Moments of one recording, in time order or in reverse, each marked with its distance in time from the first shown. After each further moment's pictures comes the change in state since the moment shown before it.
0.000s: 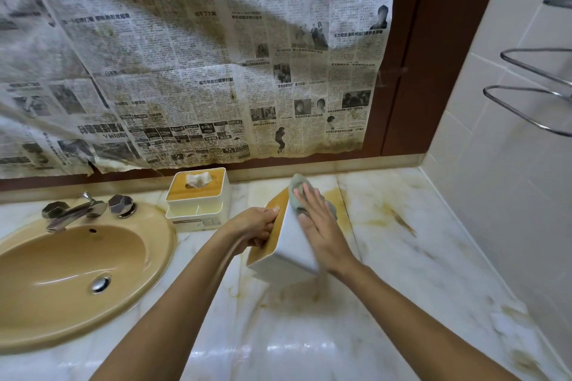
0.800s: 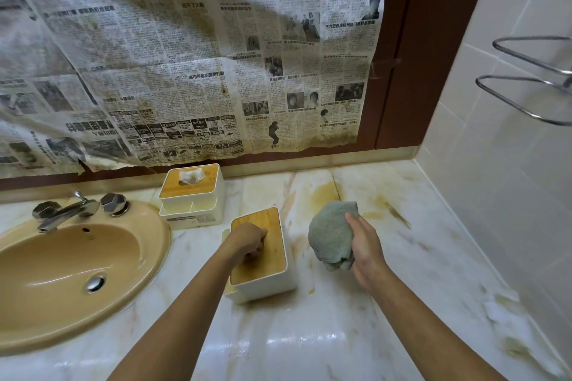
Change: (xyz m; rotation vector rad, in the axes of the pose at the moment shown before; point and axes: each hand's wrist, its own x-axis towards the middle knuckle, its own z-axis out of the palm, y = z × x) left_hand 0.009 -0.029 0.013 0.282 0.205 -0.152; right_hand -0.040 -0.004 -0.045 0.755 0.311 0.726
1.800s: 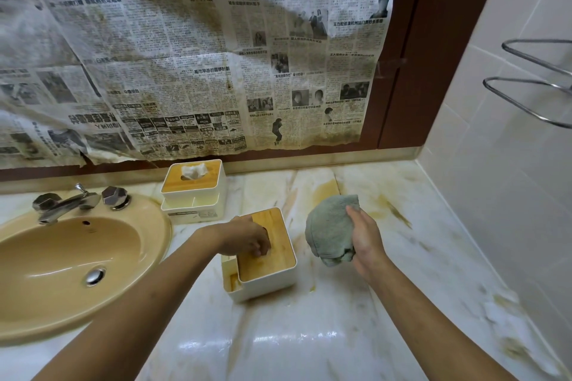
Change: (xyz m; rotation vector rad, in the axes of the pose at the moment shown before) left_hand 0.020 -0.016 -0.037 1.024 -0.342 0.691; right_hand 0.015 -0.002 0.007 0.019 0.045 -0.026
